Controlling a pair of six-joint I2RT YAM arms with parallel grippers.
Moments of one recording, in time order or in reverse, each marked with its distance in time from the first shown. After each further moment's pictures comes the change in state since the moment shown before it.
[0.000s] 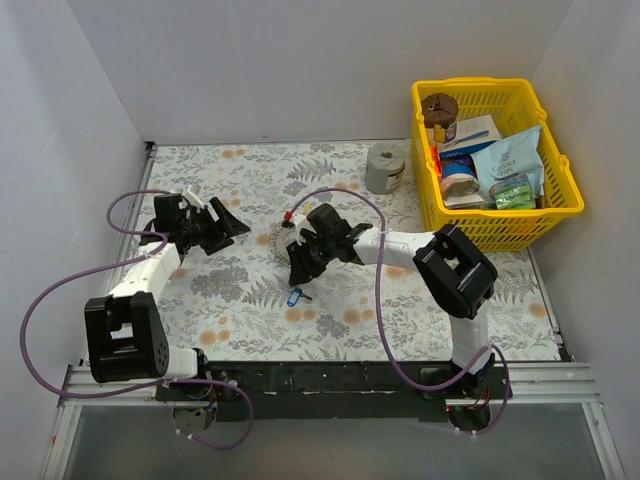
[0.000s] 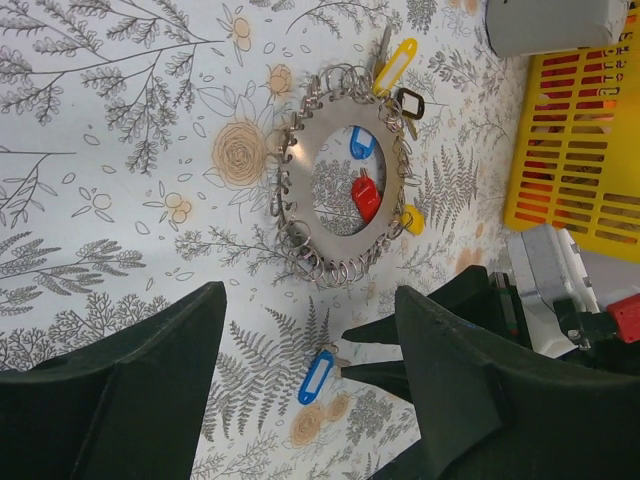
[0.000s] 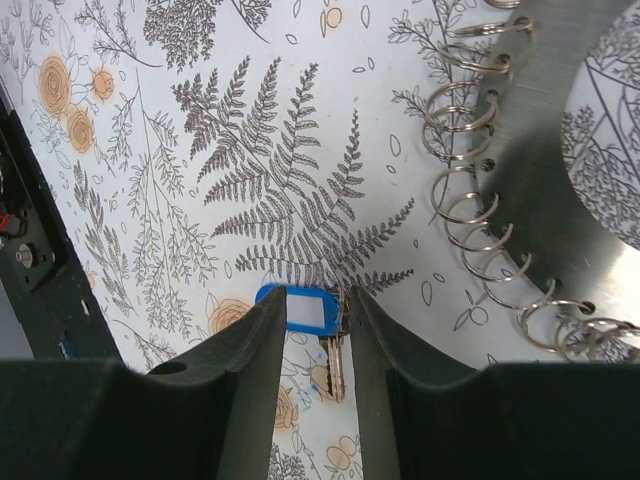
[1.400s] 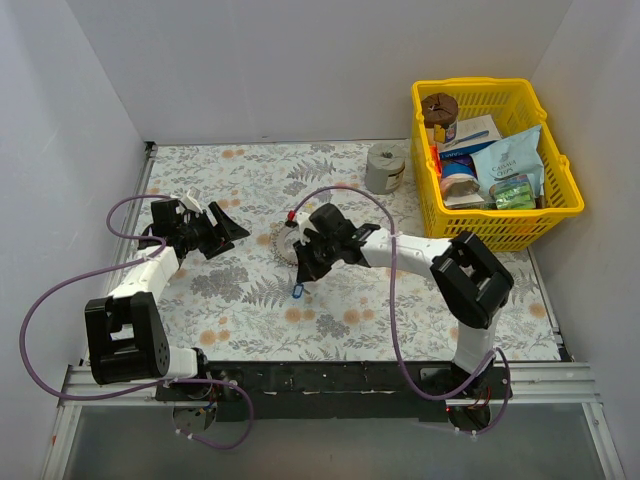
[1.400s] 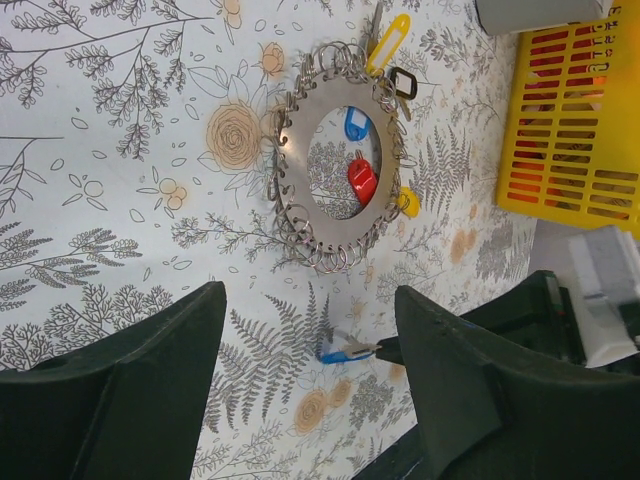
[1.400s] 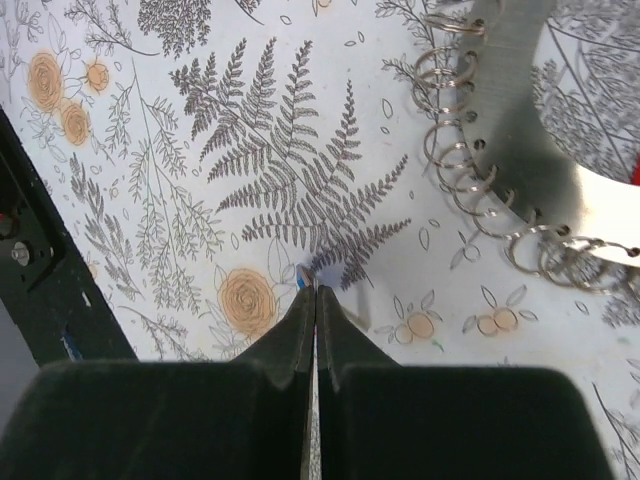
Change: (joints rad) left arm 0.058 -0.005 -0.051 0.024 0.085 0.028; right arm 0.033 -0.069 -0.006 -0.082 0.107 0.011
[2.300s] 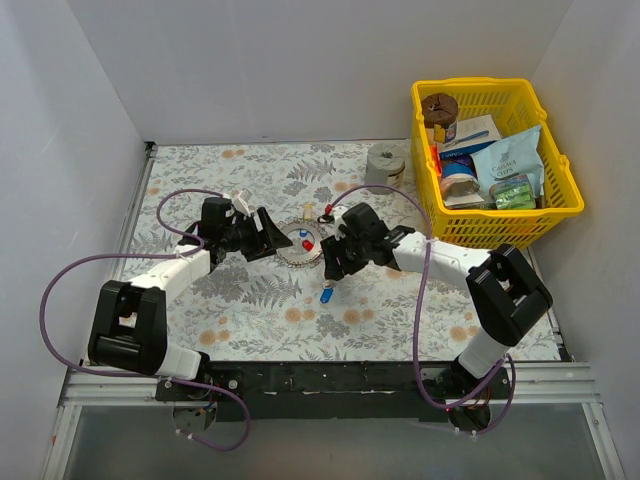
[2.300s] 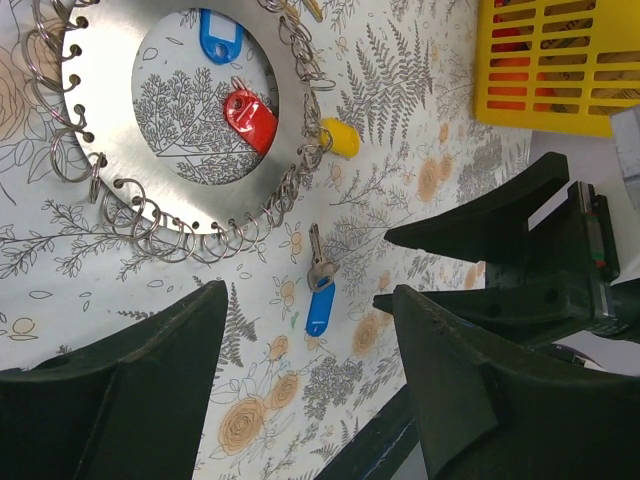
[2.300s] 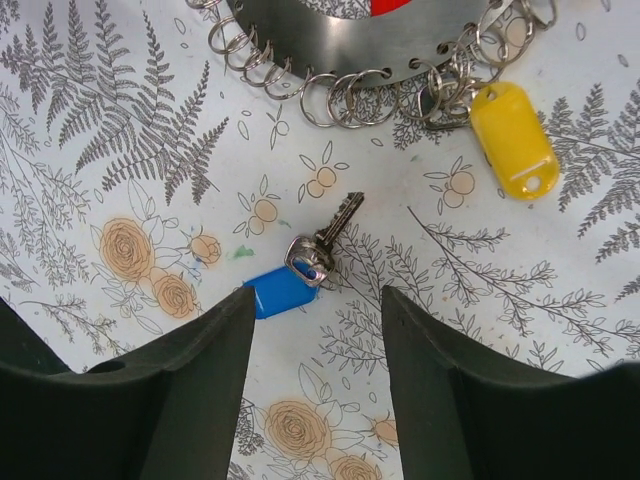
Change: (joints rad) left arm -0.346 0.056 -0.014 0.140 -0.079 -0.130; right arm -0.113 -0.229 -0.208 -0.056 0.183 0.012
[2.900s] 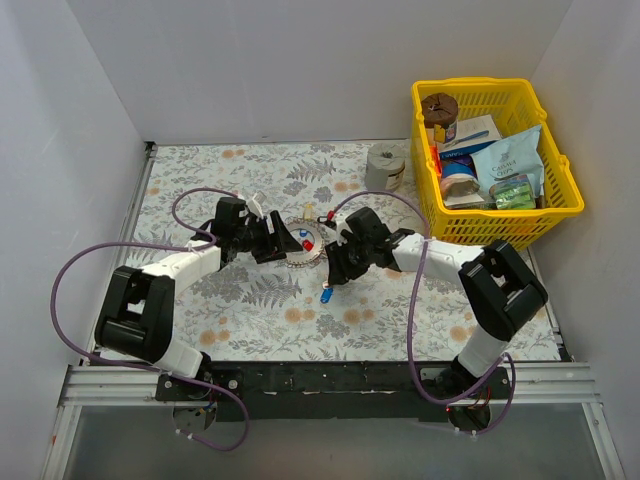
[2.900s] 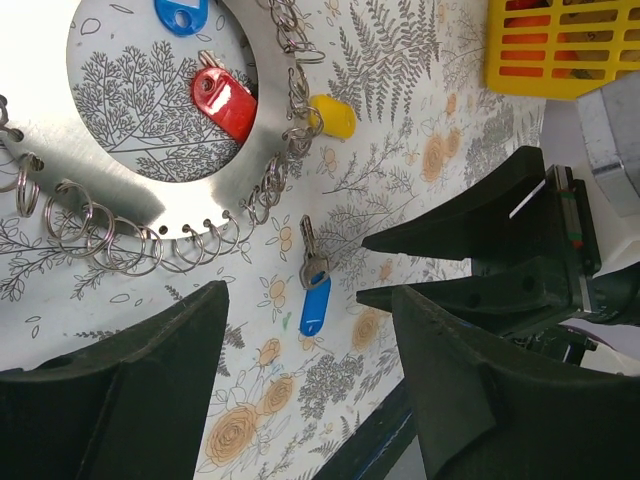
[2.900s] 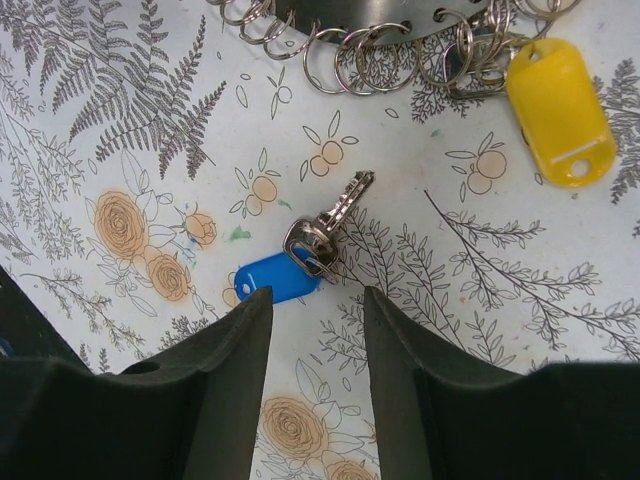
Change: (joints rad) left arm -0.076 0.074 0.030 0.015 -0.002 0.000; right arm -0.034 0.017 -0.045 0.031 -0.094 -0.014
